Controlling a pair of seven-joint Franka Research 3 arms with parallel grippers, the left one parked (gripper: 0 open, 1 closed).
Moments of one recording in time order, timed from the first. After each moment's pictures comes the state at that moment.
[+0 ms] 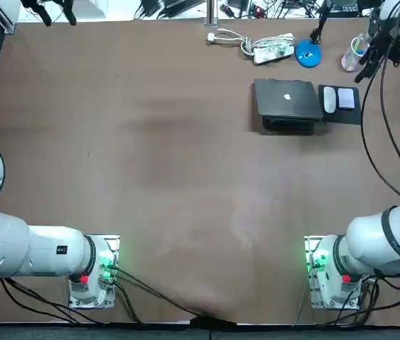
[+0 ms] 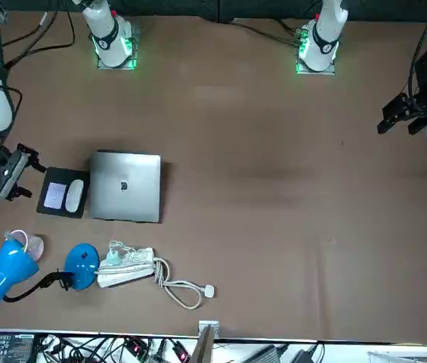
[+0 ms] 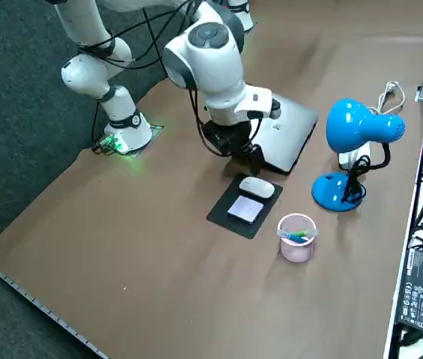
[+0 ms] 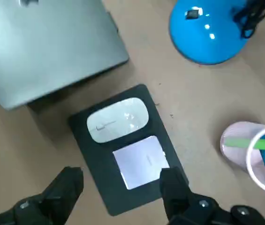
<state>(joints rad) -0.22 0.29 -0.07 -1.89 0.16 2.14 -1.44</state>
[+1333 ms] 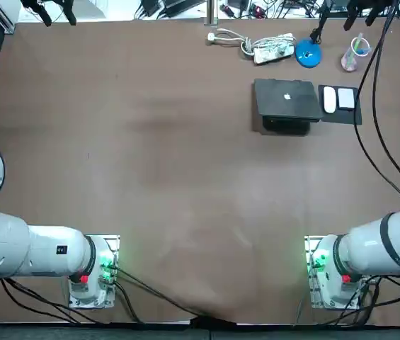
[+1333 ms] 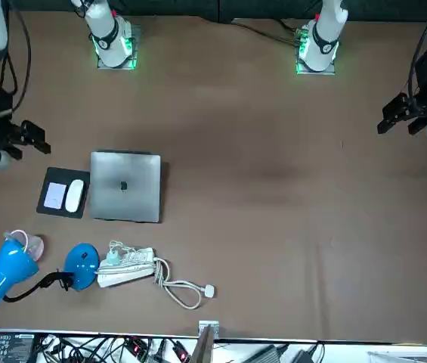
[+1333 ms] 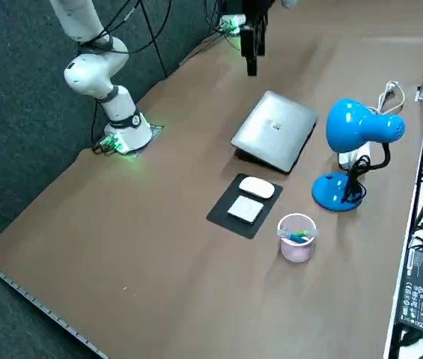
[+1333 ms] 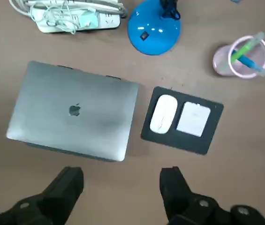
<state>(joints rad) 0.02 0.14 -0.04 -1.56 0.02 1.65 -0.19</state>
